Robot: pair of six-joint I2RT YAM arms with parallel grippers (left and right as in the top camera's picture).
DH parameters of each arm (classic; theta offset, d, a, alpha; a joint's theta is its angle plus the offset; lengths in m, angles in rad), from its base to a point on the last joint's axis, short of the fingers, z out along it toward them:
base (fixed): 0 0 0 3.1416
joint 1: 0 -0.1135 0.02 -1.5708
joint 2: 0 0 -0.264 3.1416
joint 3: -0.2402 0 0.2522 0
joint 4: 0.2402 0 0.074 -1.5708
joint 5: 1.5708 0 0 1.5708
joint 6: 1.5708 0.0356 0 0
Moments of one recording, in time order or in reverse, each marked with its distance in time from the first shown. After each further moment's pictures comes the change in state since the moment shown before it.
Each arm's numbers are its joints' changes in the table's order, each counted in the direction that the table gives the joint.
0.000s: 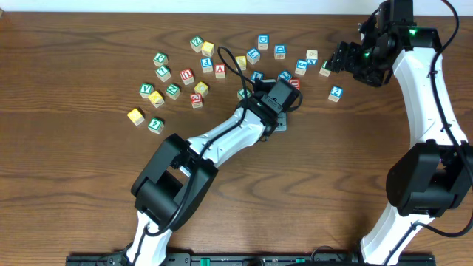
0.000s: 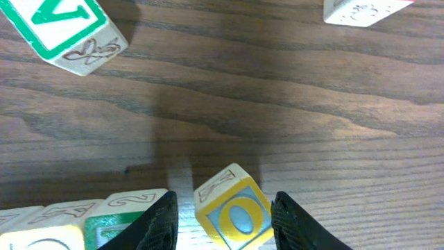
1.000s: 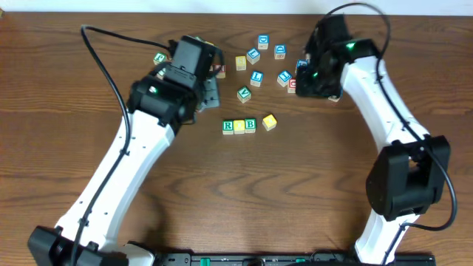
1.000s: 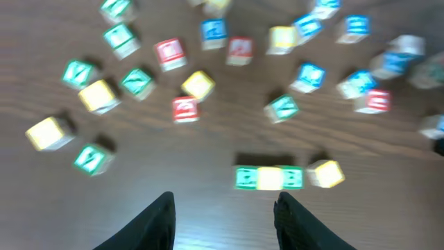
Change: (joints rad) left arm -0.311 0.539 -0.060 0.483 -0.004 0.211; right arm -0.257 0.000 0.147 -0.062 0.102 -0.026
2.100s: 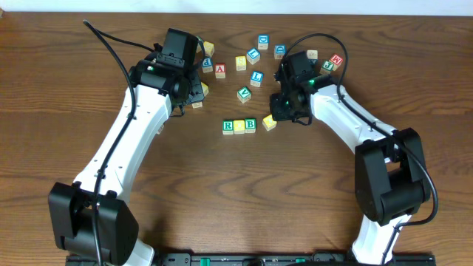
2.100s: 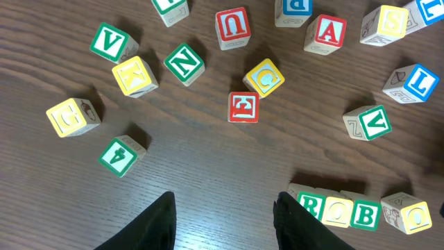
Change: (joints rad) left arm -0.137 -0.163 0.024 -0.028 0.019 0.004; right arm -0.142 -0.002 0.307 -0.363 0.023 0.020
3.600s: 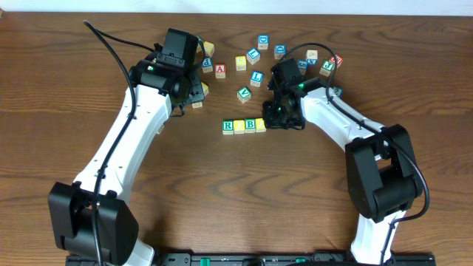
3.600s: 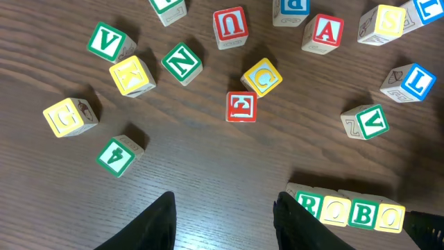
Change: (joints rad) left arm 0.000 0.000 0.000 -0.002 0.006 0.000; right arm -0.043 -0.037 0.003 0.039 -0.054 0.092
